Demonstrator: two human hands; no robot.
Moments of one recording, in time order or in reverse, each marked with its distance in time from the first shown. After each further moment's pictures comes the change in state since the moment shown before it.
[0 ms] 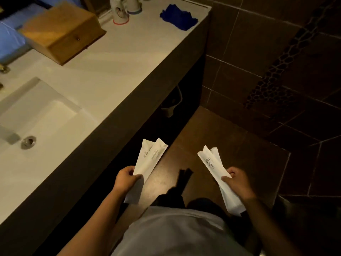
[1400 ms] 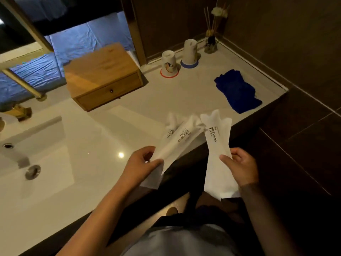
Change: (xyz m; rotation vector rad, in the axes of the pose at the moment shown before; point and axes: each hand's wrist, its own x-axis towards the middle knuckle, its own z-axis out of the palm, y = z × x) left_hand 0.183 0.300 -0.123 -0.363 0.278 0.137; right_hand 0.258 -0.404 -0.057 0.339 -0.207 -0.360
